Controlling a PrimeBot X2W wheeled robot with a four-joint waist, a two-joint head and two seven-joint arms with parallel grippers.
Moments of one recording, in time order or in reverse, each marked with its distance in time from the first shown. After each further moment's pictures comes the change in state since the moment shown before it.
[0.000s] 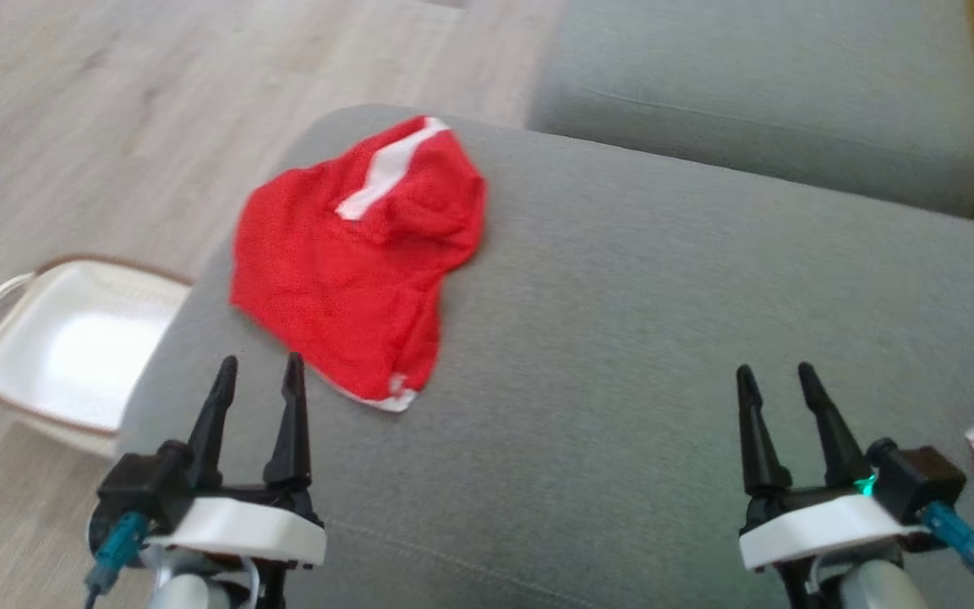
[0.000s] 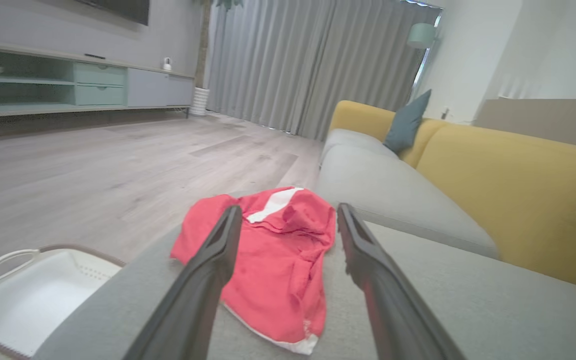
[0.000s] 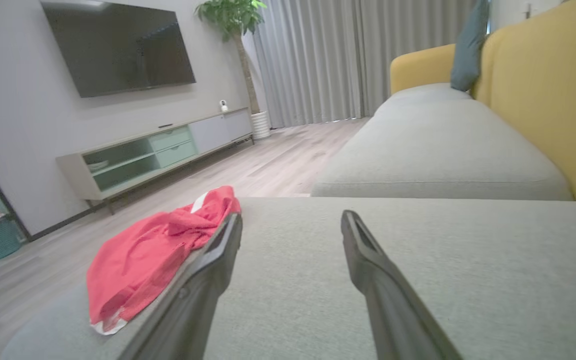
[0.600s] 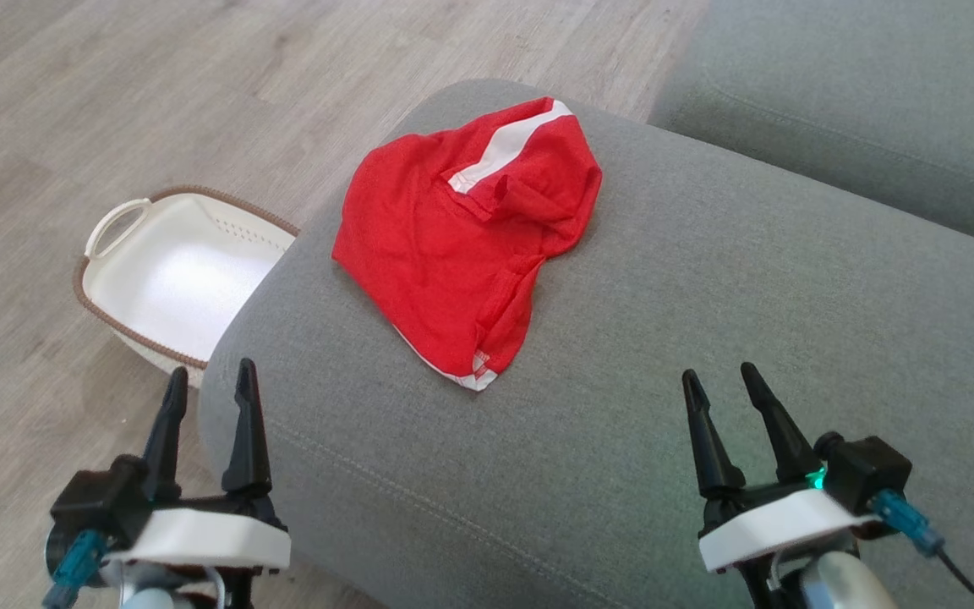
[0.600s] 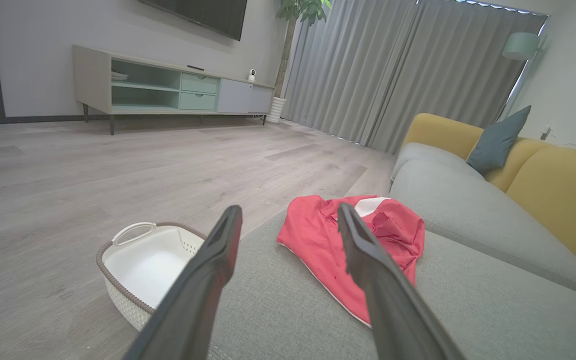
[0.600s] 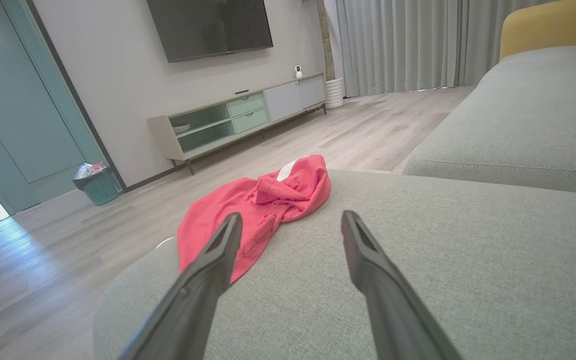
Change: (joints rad) left arm 0.036 0.004 0.080 -0.034 0.003 0.008 0.000; right arm -0.032 0.001 0.110 0.044 0.024 0.000 0.000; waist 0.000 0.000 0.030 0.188
